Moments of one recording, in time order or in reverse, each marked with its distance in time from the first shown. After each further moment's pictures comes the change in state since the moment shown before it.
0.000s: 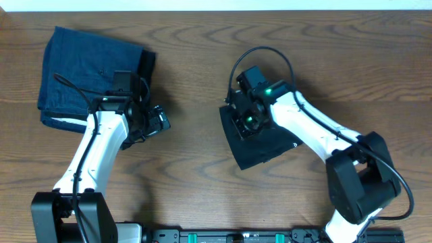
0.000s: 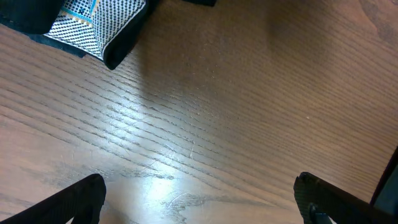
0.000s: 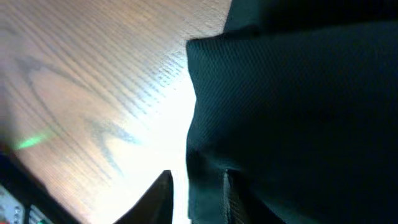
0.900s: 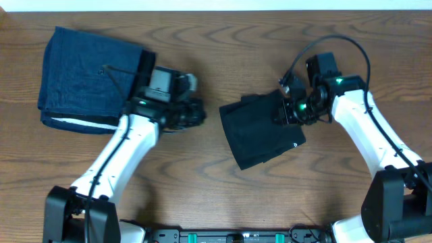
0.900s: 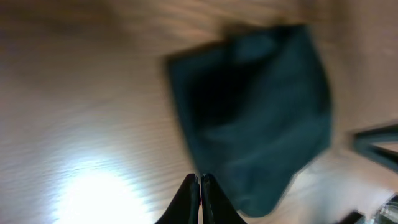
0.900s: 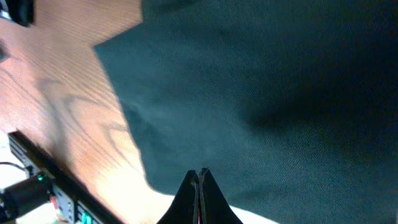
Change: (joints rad) left arm -0.306 0.001 -0.003 0.362 0.381 0.002; right arm -0.366 -0.201 -0.130 -0.056 -0.160 -0.058
